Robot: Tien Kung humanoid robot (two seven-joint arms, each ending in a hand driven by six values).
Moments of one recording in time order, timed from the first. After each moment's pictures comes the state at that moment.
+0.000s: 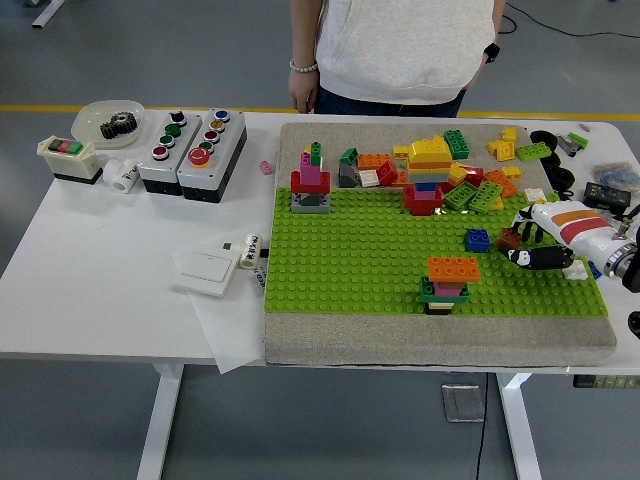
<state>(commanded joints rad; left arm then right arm) -0.16 0.14 -0.32 -0.30 0.95 0.27 0.16 0.69 -0.49 0.65 0.78 -1.86 -0.22 0.29</state>
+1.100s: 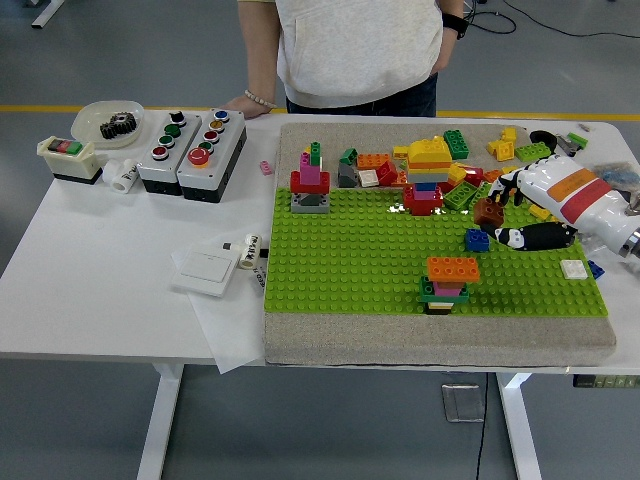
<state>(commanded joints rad) -0.15 0.14 -0.31 -0.30 0.95 0.28 0.15 0.59 -0.70 0.78 1.31 -1.96 -0.23 0.35</state>
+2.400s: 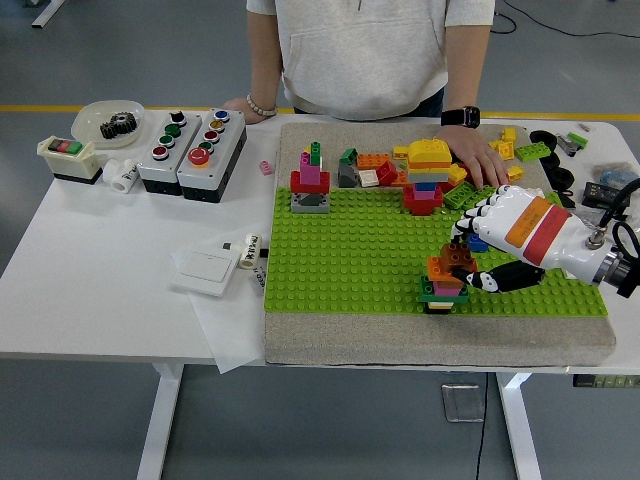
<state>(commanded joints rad) -0.15 0.14 -0.32 -0.30 0.97 0.26 0.16 0.61 -0.70 0.67 1.35 -2.17 -0.31 0.38</state>
